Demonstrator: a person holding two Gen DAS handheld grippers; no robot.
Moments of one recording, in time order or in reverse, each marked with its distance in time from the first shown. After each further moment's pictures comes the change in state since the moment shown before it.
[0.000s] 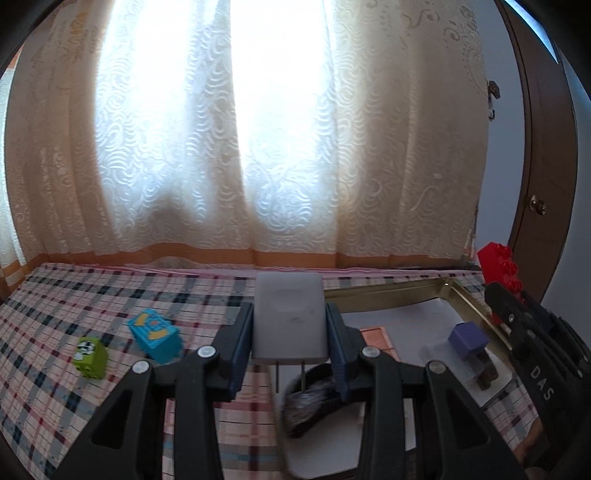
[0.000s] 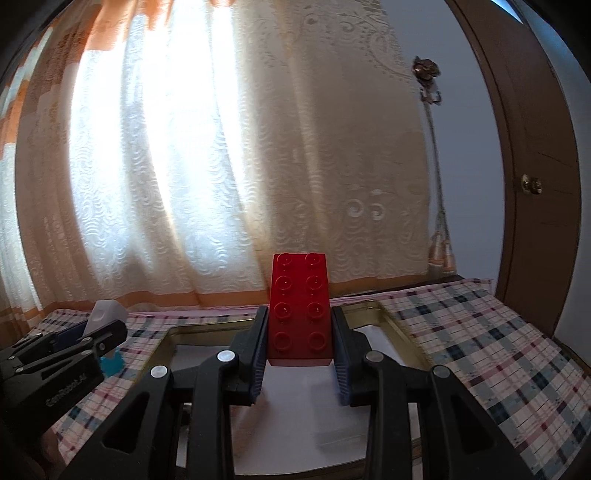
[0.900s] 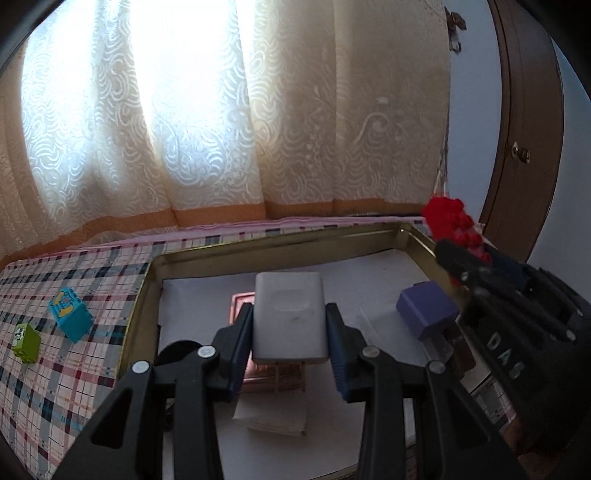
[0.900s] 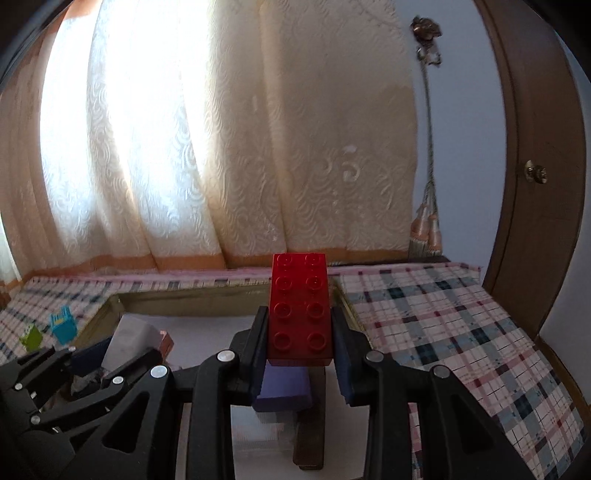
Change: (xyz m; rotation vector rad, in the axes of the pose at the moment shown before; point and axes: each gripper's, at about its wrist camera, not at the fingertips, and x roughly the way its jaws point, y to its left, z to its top) left arm 0.052 -0.082 -0.024 0.089 0.166 -0.059; right arm 0.047 -0.044 -0.004 -0.074 0.170 -0.029
